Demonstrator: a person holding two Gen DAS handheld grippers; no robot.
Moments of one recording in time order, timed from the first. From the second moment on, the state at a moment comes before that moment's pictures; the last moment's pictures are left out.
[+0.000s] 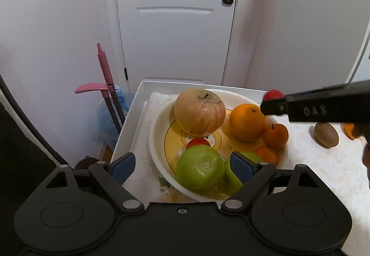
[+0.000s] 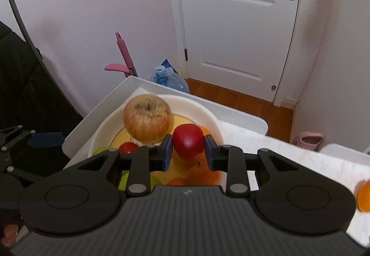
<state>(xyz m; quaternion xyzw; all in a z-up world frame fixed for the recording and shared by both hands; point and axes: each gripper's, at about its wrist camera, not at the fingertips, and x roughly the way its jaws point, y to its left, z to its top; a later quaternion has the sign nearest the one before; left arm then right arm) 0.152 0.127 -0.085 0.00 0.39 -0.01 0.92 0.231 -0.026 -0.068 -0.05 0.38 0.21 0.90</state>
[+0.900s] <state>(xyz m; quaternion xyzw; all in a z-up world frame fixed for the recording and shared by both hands) 0.159 0.137 -0.083 -0.01 0.38 0.00 0.92 0.267 -0.027 -0.081 -0.01 0.36 0.19 0.91</state>
